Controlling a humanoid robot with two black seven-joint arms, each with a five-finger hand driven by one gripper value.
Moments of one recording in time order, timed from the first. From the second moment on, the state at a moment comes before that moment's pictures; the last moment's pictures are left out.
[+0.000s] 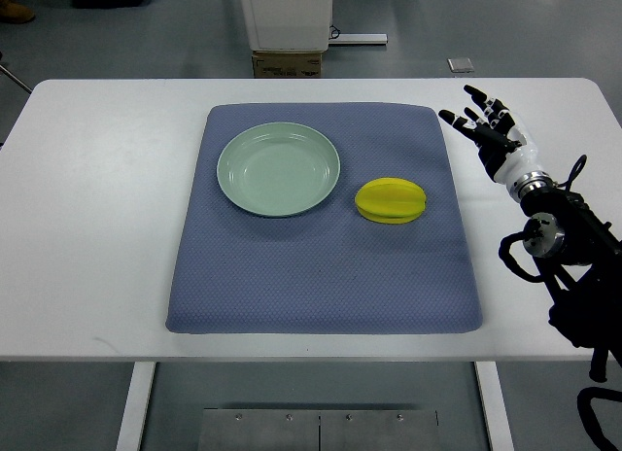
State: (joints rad) left arm -0.05 0.00 -0.10 -0.22 0.09 0.05 -0.20; right arm 0.66 -0.06 1.20 0.73 -0.68 0.04 0.15
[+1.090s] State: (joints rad) left arm -0.05 0.00 -0.10 -0.22 0.09 0.06 -0.20; right arm 0.66 -0.08 1.19 0.74 -0.68 0.04 0.15
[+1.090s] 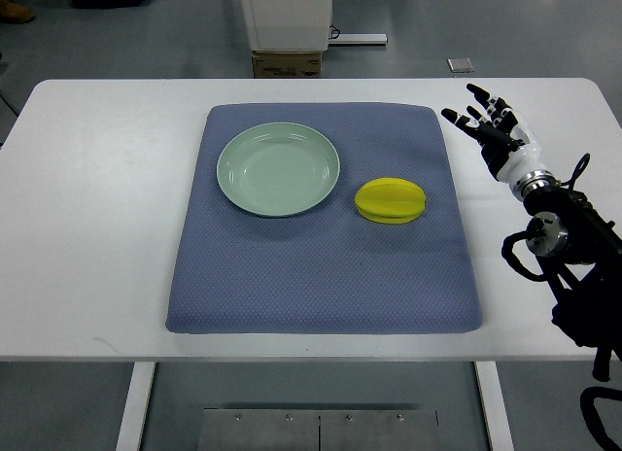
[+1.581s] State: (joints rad) left arm -0.05 0.00 -0.10 -0.22 0.09 0.06 -0.20; right arm 0.66 -0.09 1.16 0.74 -0.68 0.04 0.16
